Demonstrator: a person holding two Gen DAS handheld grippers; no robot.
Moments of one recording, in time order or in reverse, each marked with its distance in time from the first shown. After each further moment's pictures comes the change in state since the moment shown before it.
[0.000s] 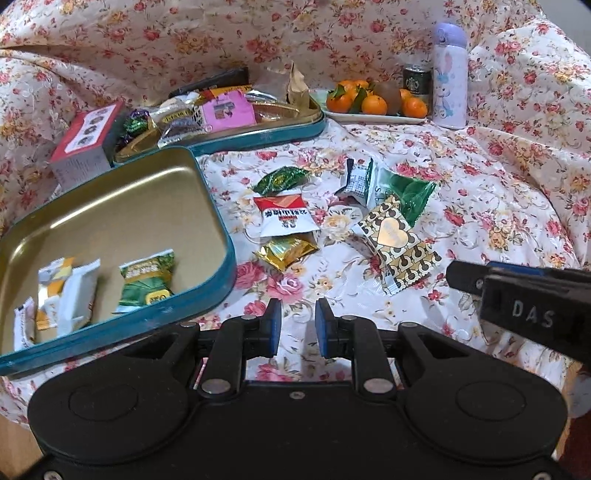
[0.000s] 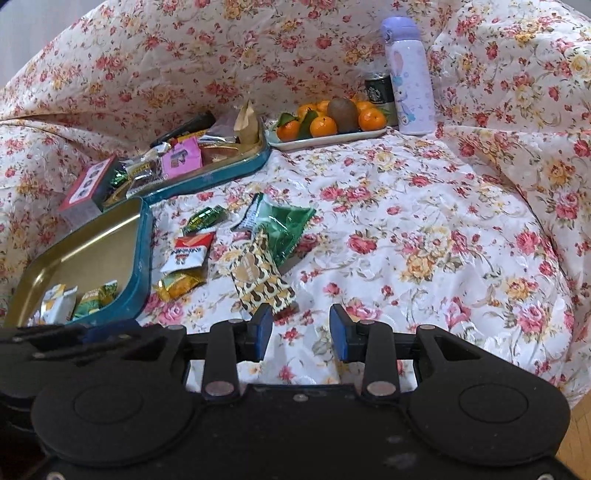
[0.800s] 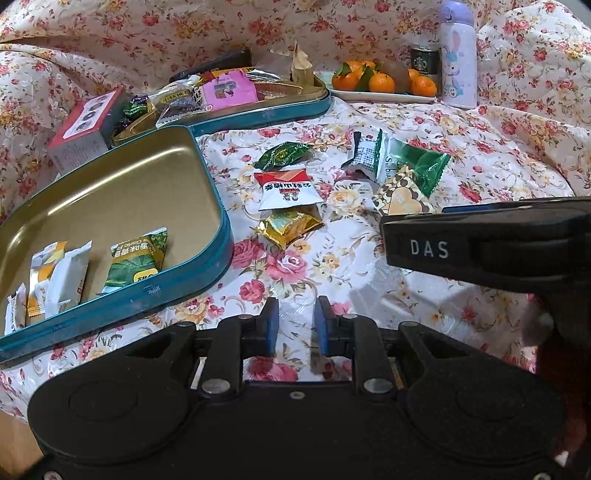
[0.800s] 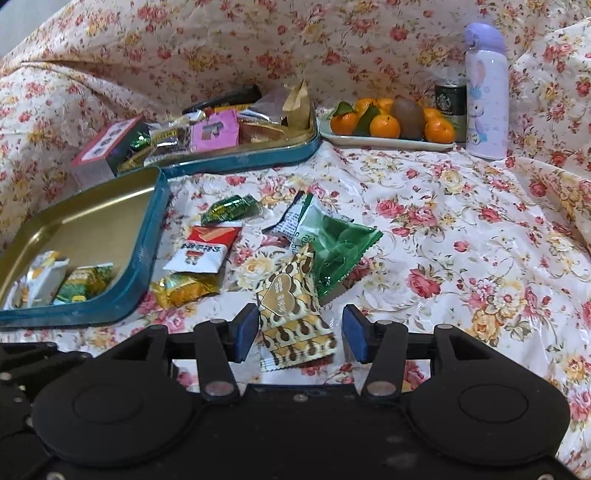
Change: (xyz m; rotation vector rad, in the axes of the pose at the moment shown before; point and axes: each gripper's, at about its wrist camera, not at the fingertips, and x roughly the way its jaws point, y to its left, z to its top) left arm 0.017 -0.004 -0.012 0.014 0.023 0.038; right arm 0.059 0.026 0.017 -0.191 0.030 0.052
